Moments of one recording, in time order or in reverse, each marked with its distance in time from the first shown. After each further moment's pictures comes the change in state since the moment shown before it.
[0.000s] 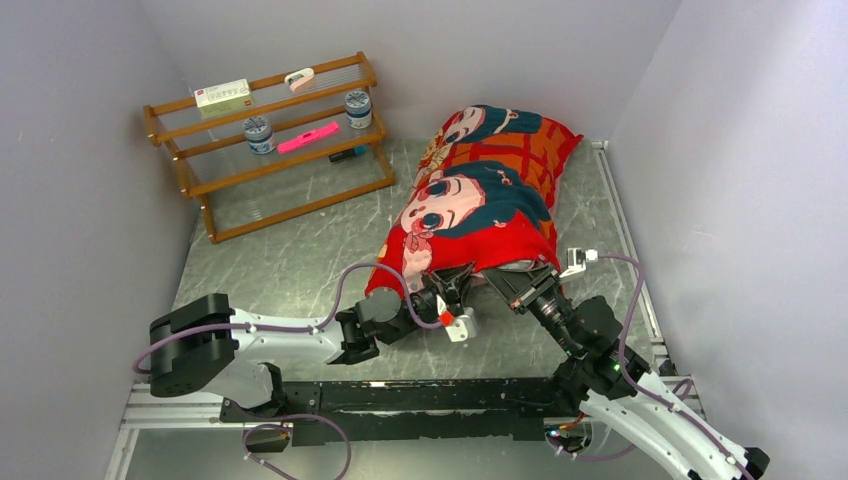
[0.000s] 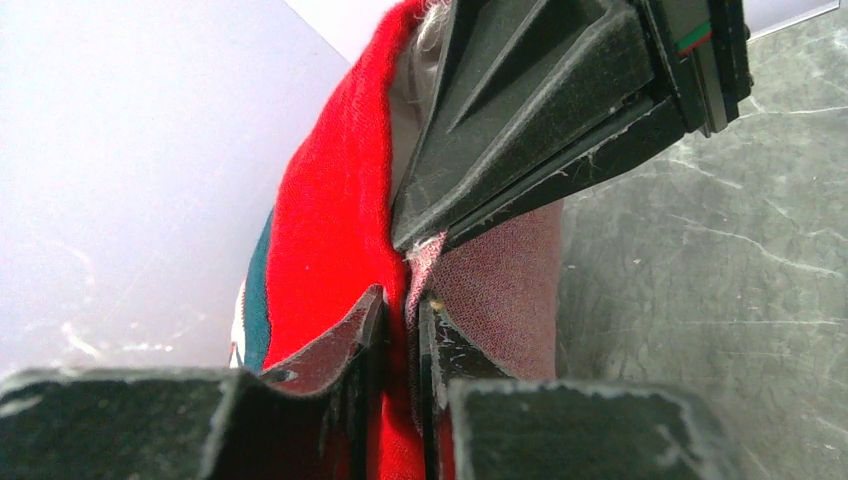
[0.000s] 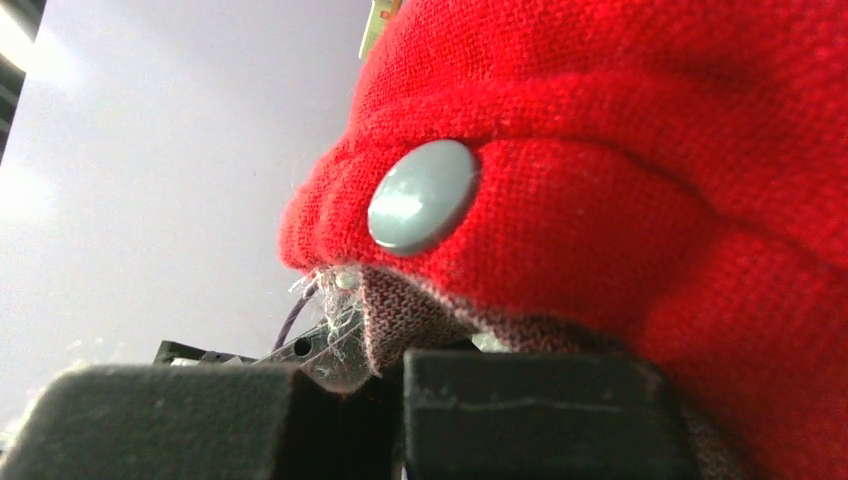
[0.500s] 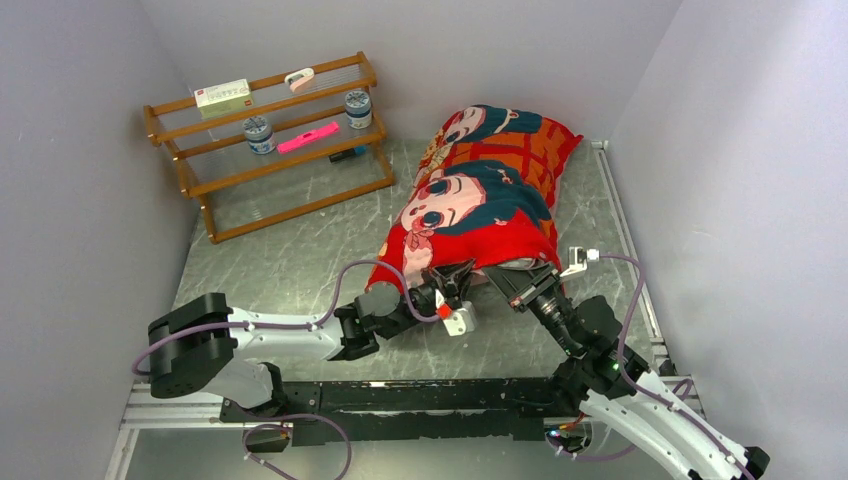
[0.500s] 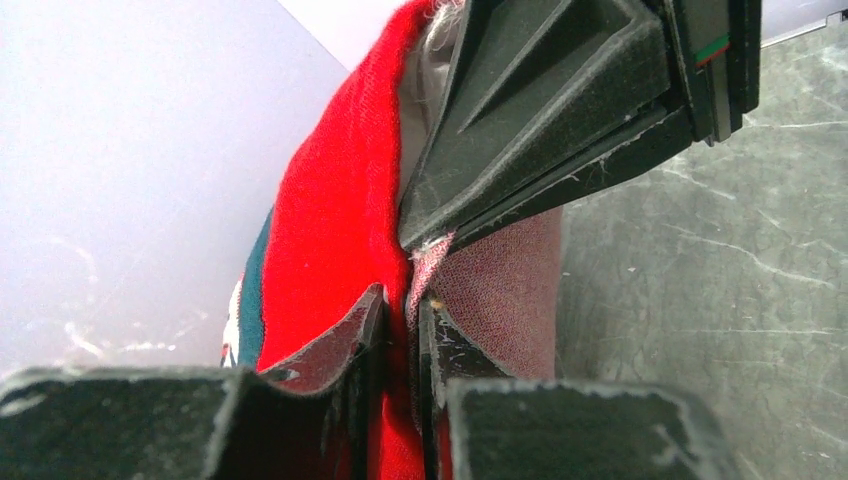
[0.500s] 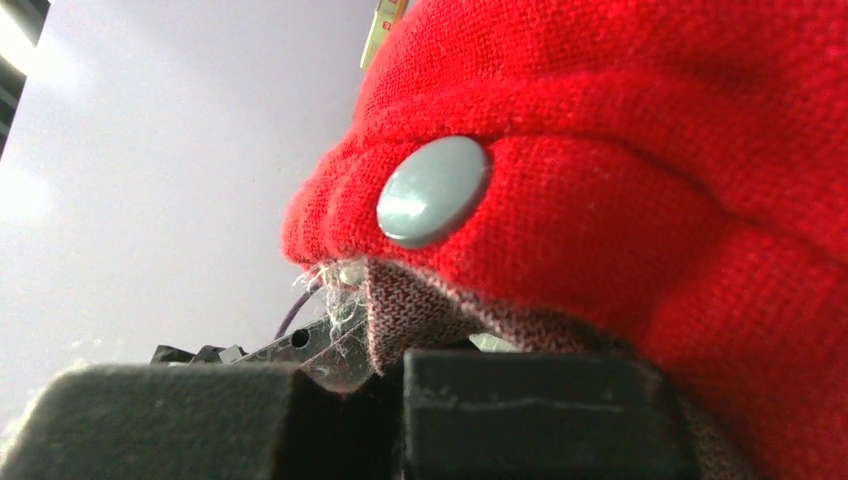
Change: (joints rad) left arm 0.030 -0.004 0.013 -0.015 0.046 -0.031; right arm 0.000 0.005 -0.002 0.023 0.017 -0.018
